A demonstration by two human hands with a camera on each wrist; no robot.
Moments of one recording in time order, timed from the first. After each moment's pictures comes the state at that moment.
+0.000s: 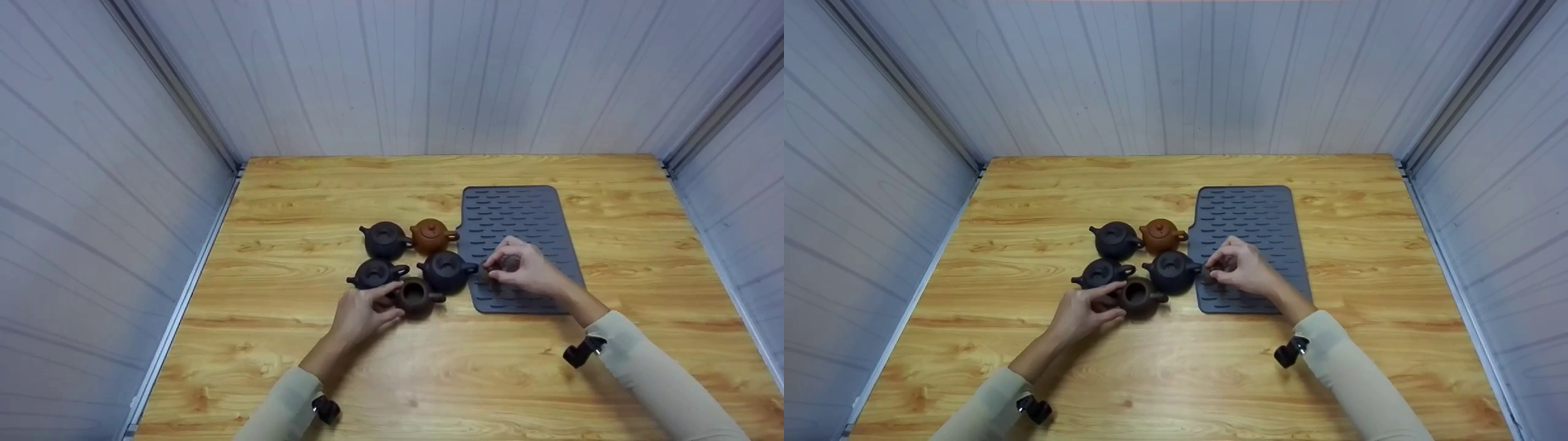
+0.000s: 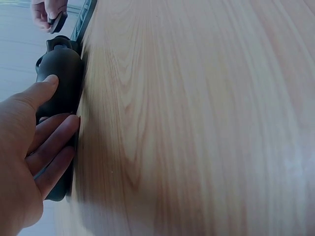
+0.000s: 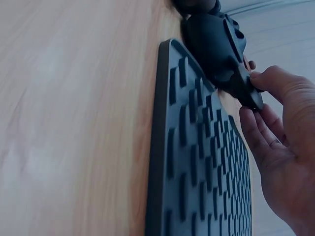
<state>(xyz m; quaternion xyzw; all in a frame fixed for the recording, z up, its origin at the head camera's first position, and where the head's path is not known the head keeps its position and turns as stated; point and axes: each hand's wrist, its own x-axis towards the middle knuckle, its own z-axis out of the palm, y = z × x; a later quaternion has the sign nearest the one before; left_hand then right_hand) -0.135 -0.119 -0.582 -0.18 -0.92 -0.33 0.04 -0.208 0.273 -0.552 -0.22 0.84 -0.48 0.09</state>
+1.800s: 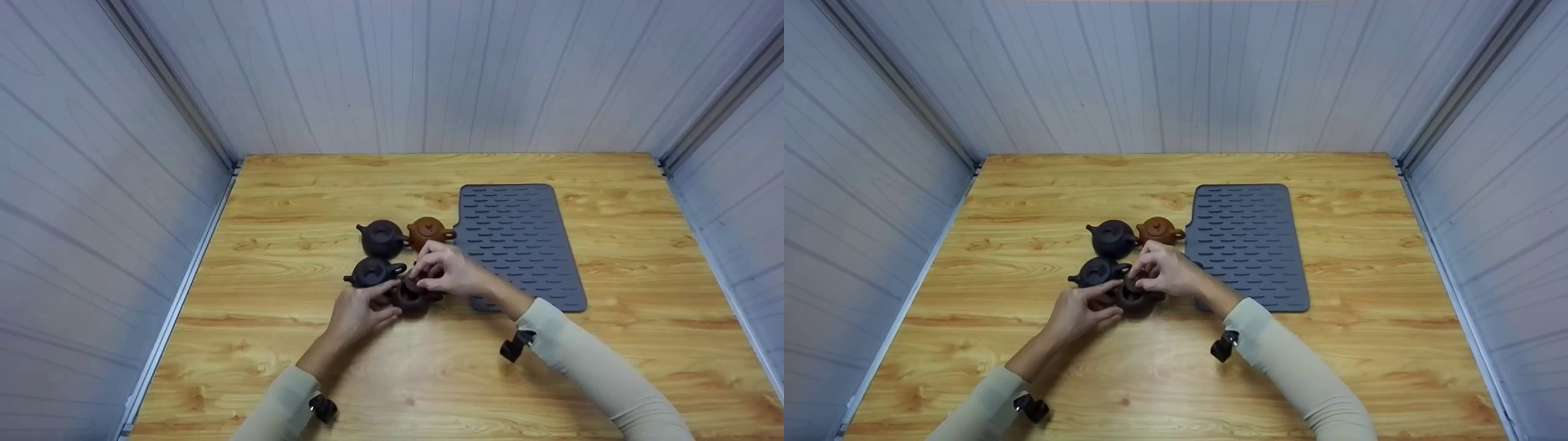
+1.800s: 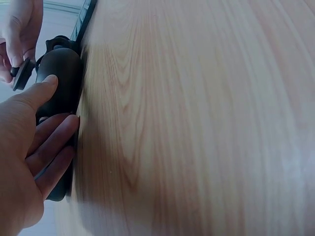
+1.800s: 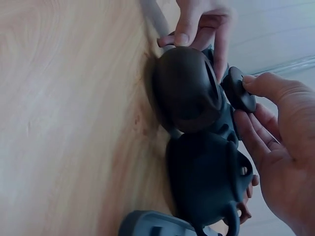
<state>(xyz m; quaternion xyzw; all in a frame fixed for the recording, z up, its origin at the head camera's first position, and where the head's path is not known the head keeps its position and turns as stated) -0.148 -0.127 -0.620 -0.21 -0.91 -0.35 0.09 -0.210 0.149 -0.537 -0.36 0.80 -0.46 0.12</state>
